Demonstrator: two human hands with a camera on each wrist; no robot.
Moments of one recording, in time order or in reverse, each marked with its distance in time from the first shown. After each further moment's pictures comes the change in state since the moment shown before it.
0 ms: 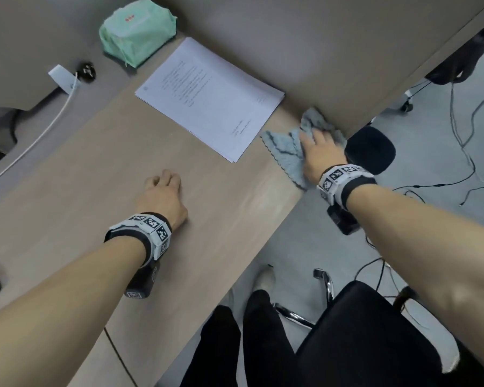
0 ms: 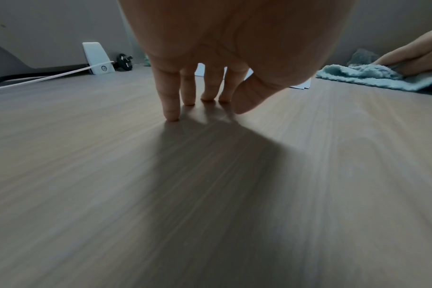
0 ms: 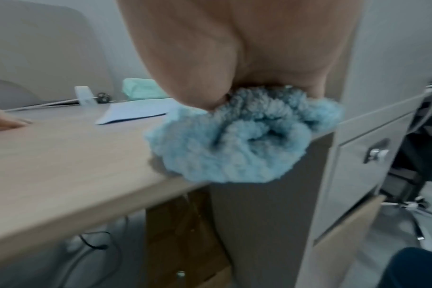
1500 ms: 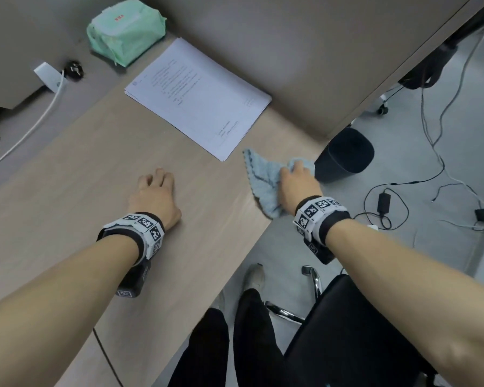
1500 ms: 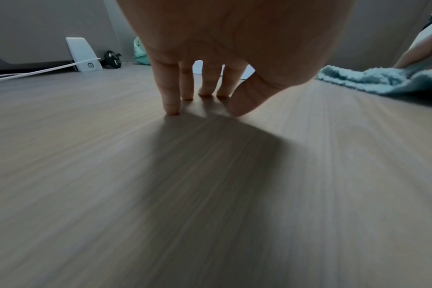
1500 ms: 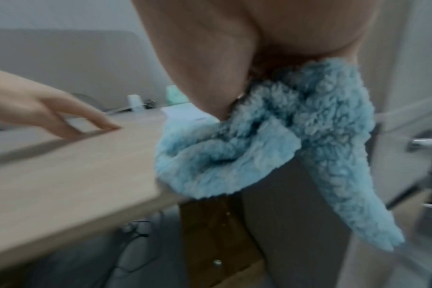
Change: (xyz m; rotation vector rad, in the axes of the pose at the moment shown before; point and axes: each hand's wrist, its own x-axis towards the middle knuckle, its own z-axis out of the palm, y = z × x) left_hand -0.003 -0.008 0.005 -0.001 0.033 0.057; right_hand -0.074 -0.051 0.010 0.032 -0.061 0.071
